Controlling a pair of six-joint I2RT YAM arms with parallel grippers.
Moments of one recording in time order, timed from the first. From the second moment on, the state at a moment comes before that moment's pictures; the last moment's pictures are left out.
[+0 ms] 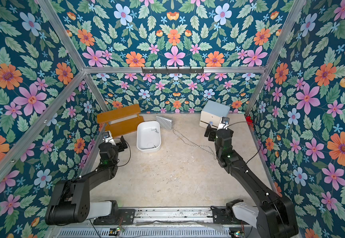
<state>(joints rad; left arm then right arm) 0.00 1.30 0.41 0.66 -0.25 -0.12 0.42 1.20 0.90 0.00 0.37 0.32</state>
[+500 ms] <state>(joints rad) 0.00 1.35 0.50 0.49 -0.29 -0.16 0.73 2.03 1.84 -0.84 0.15 0.55</state>
